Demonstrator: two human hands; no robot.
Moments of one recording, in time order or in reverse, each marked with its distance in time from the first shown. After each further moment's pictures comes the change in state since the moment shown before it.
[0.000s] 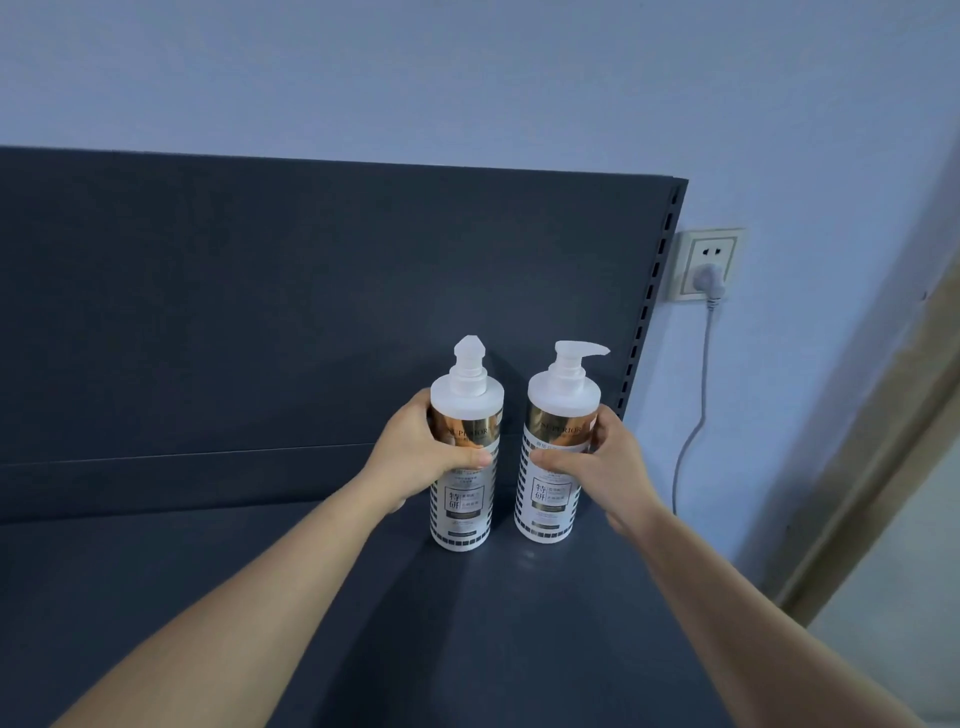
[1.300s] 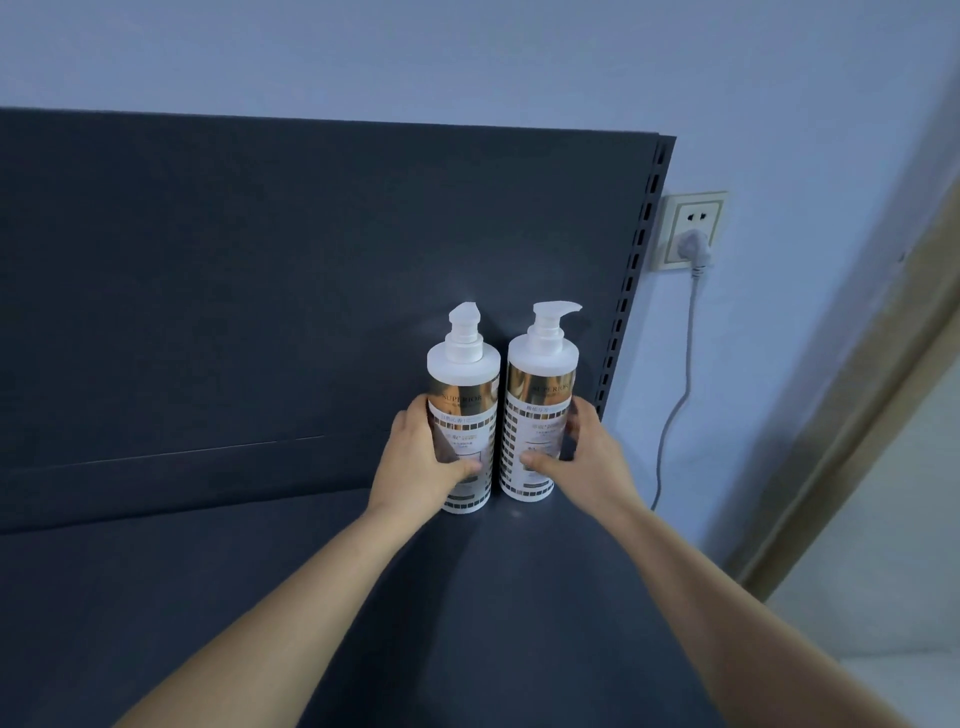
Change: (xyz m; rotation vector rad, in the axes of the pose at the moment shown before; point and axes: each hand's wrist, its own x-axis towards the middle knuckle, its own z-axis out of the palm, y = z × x) left_hand 0.003 -0.030 0.038 0.297 0.118 0.080; right_hand 0.003 0.028 0.002 -0.456 0.025 -0.009
